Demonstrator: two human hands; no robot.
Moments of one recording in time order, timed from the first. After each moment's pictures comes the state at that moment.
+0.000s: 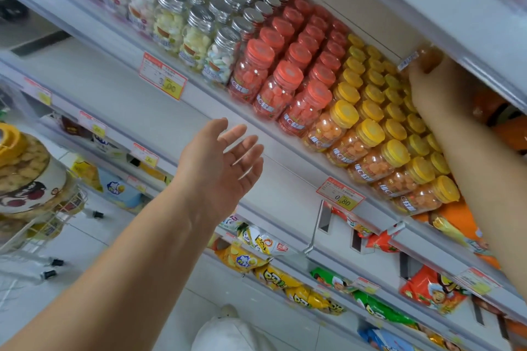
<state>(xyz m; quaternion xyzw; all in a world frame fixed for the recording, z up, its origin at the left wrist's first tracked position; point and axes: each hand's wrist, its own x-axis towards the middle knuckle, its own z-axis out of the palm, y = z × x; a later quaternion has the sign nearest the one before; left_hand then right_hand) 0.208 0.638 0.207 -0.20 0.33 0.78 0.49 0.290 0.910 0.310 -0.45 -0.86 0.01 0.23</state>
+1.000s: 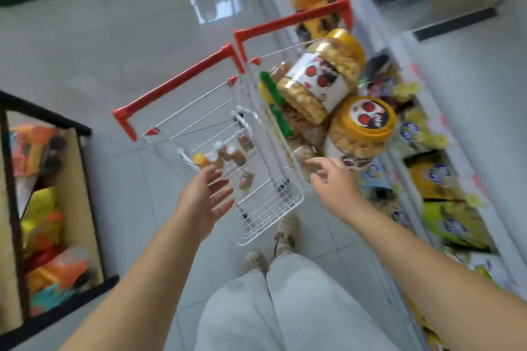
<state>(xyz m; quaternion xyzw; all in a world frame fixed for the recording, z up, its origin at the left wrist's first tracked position) 0.108 0.132 0.024 -0.53 0.43 0.71 0.17 0.065 0.371 0.004 -0.03 -0.90 0.35 -0.25</state>
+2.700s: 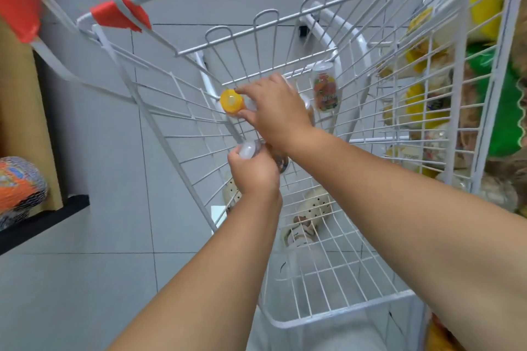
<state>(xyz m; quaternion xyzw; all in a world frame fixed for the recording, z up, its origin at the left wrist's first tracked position) 0.047 0.092 -0.325 -0.74 0.38 0.56 0.01 -0.051 0.087 -0.340 0.37 -0.88 0.13 -0.26</state>
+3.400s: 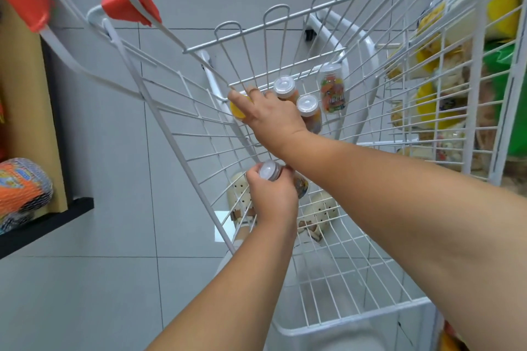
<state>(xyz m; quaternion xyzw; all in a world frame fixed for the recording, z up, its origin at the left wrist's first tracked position) 0.073 0.115 -0.315 -0.71 0.40 0.57 0.07 -0.032 0.079 -0.360 0.48 -0.85 0.00 -0.22</state>
